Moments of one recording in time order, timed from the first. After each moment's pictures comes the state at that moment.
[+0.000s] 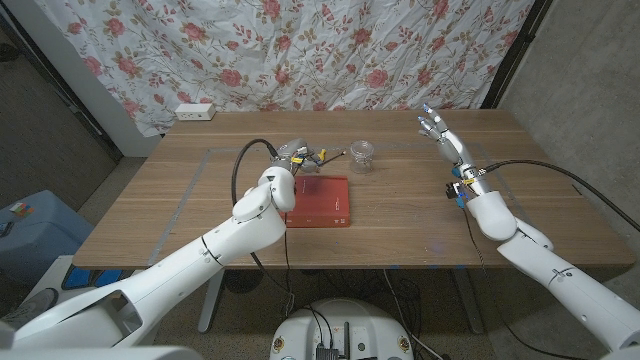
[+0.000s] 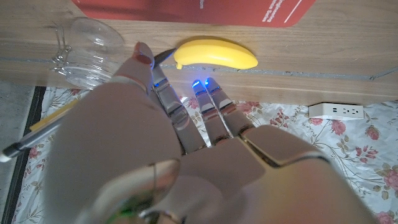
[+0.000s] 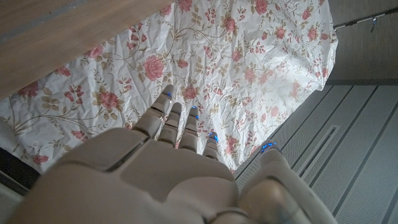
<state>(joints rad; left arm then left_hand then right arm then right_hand) 0.76 0.58 0.77 -2.06 0.46 0.91 0.13 1.15 0.03 0.31 -0.17 0.18 1.15 -0.15 0.27 0.20 1.19 -0.22 0.20 0.19 0.58 -0.05 0.18 0.17 0.47 -0.05 0.21 0.18 -0.99 -0.69 -0.33 -1.41 -0.10 0.65 -0.34 0.10 0.08 0.32 -0.04 0.20 -0.01 -0.21 0.18 0.17 0.25 0.05 0.20 0.19 0.15 0.04 0.24 0.27 0.38 0.07 0.19 0.17</state>
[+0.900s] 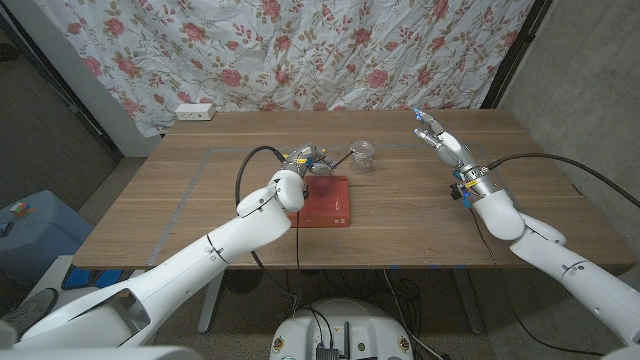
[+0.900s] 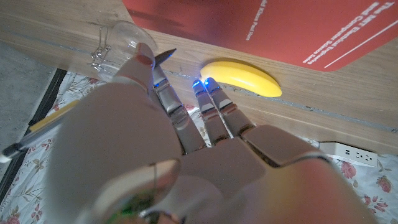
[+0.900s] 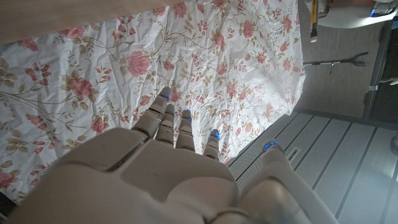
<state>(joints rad) 0.75 0.55 0.76 -2.04 0.23 0.87 0.25 1.15 0.04 0.31 -0.16 0.18 1.15 -0.14 0.26 0.21 1.19 -0.22 0.20 0.19 0.58 -0.05 0.18 0.17 0.46 -0.05 0.21 0.18 -0.95 -0.75 -0.35 -1.37 -0.28 0.73 -0.40 0.10 0.09 0.33 -0.06 0.20 0.03 -0.22 0.19 0.17 0.18 0.14 0.19 0.18 0.09 0.15 0.21 0.25 0.33 0.10 0.19 0.17</state>
